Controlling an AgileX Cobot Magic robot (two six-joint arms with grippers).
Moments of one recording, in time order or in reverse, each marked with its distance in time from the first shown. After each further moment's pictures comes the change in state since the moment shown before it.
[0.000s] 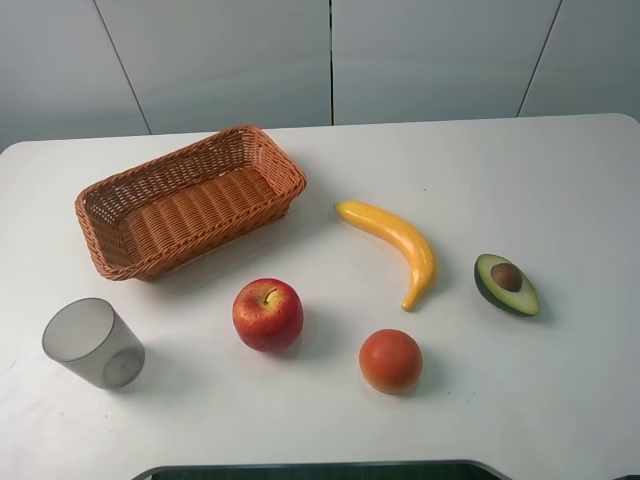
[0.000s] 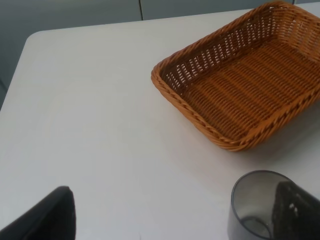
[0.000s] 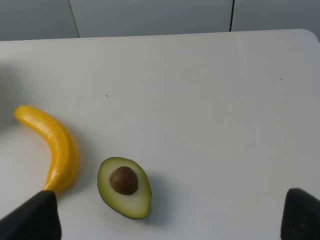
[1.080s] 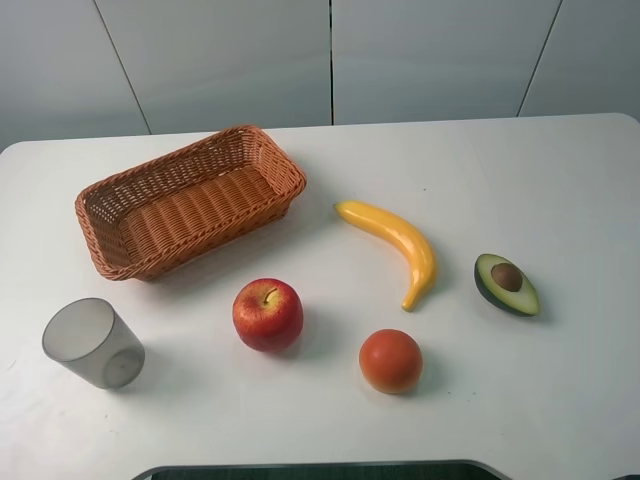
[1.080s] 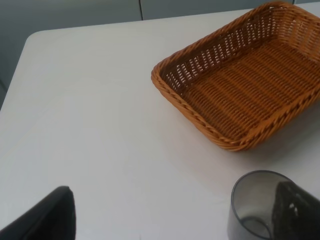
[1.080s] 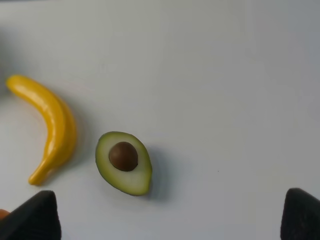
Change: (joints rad) left arm 0.000 0.000 0.000 0.000 0.000 0.000; right arm 0.000 0.238 -0.041 0.002 -0.021 -0.002
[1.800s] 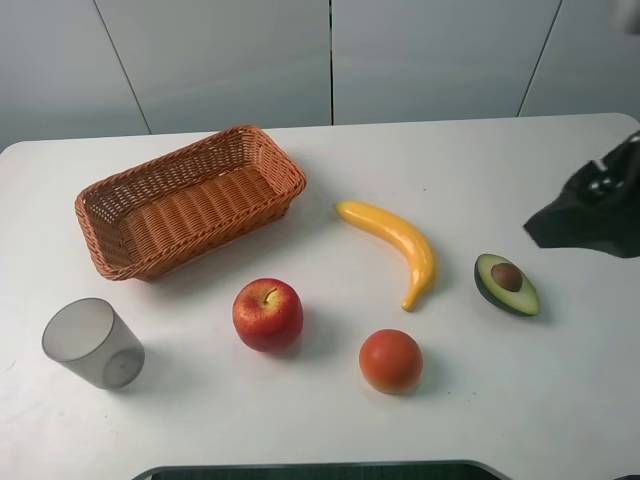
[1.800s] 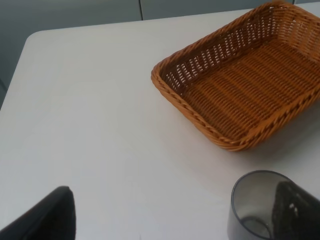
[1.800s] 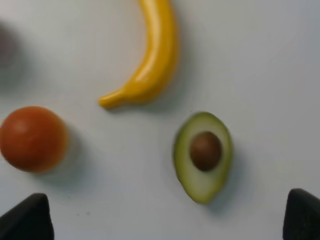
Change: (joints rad) left arm 0.000 0.000 0.000 0.000 0.000 0.000; right arm 0.498 0.773 -0.252 -0.042 -0.084 -0.196
